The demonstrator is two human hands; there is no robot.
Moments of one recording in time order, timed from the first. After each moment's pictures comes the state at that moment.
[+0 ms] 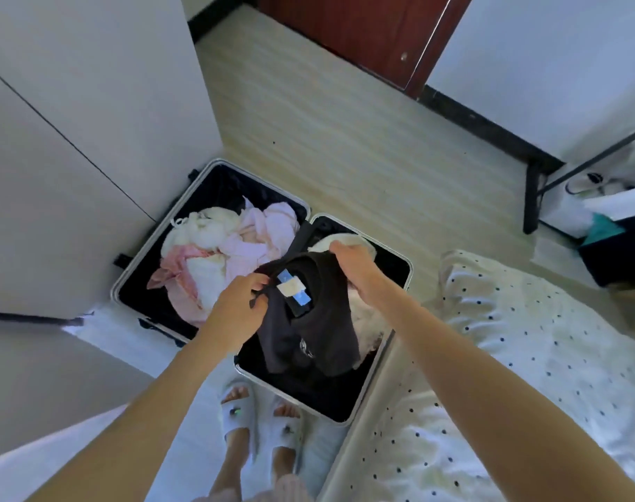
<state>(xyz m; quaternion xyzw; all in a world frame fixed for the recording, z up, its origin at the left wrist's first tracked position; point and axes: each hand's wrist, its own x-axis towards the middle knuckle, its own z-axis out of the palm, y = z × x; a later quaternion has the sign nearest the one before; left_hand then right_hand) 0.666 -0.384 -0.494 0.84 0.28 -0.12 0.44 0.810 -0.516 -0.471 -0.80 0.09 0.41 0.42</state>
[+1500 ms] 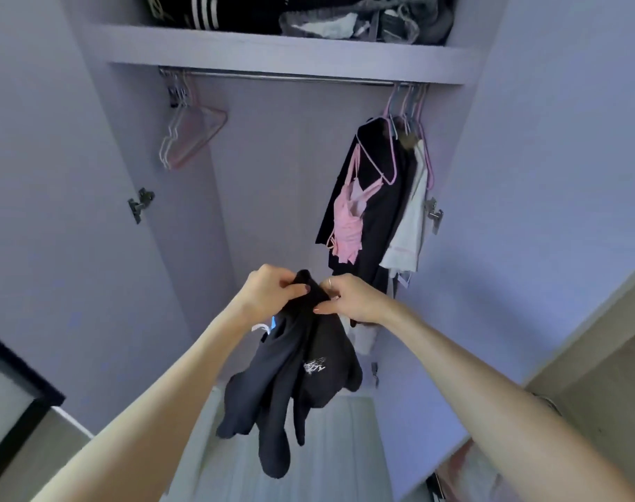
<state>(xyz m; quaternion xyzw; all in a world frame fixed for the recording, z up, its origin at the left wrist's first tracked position) 0.018 -0.201 -0.129 0.67 0.61 0.26 0.34 0.191 -0.181 -0.150 -0.52 -0.74 0.39 0.16</state>
